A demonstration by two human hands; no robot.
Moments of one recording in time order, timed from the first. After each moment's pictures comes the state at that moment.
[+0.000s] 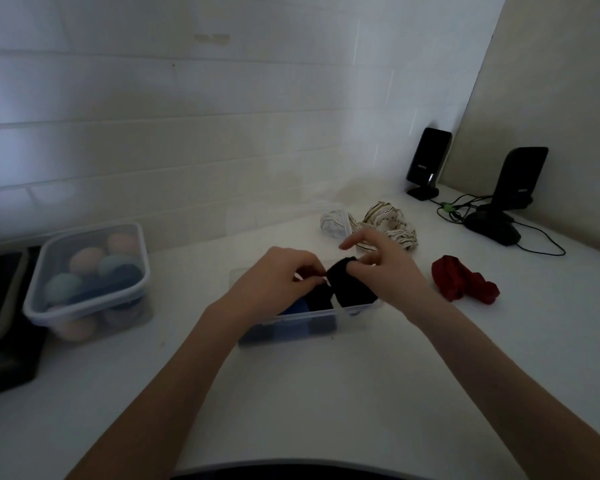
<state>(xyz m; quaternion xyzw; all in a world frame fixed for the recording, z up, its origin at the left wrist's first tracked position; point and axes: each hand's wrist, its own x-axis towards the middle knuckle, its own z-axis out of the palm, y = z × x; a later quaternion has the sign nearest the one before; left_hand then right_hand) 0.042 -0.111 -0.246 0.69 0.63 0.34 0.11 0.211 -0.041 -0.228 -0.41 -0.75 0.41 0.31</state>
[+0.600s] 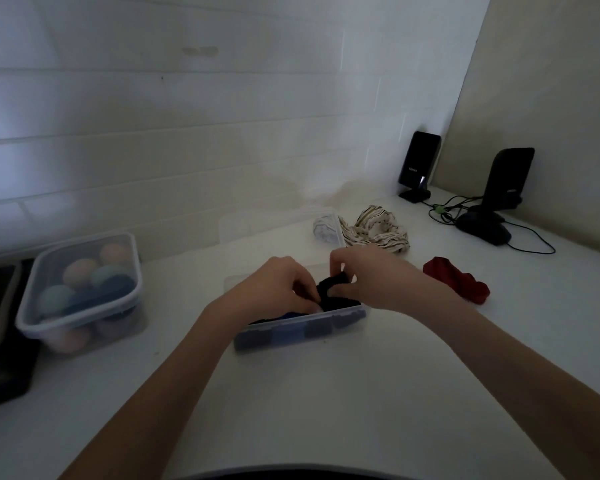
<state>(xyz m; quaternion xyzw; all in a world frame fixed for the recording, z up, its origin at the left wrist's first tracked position) 0.046 -0.108 -0.237 0.69 0.64 0.26 0.22 0.210 -0.031 -0.211 -0.35 -0.93 0.11 0.05</state>
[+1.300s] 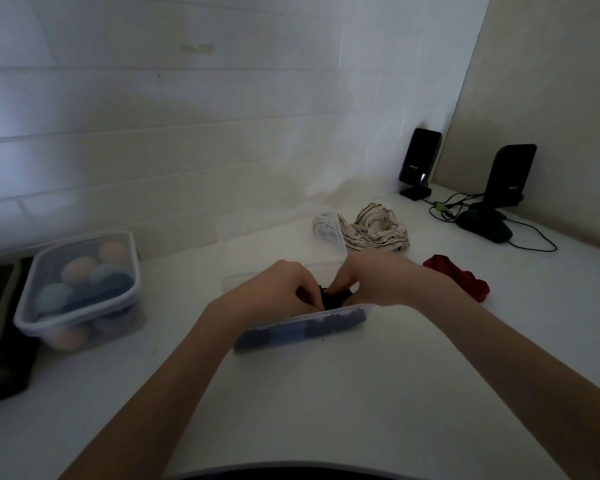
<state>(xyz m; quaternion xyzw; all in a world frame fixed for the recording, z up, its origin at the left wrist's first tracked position) 0.054 -0.108 -0.238 0.71 0.63 0.22 0.21 0.213 -0.022 -0.207 -0.29 -0.95 0.10 -0.07</state>
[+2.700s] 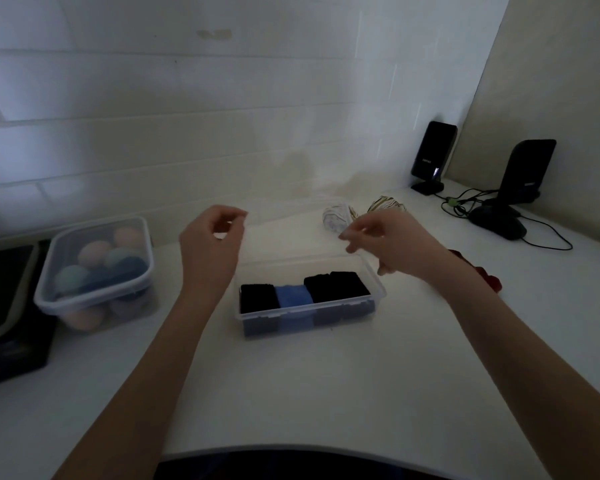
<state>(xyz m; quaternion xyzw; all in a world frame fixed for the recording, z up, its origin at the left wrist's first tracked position) -0.005 -0.128 -0.249 0.42 0.65 0.63 -0.02 0.214 -0.004 -0.205 -0.36 -0.85 0.31 0.21</state>
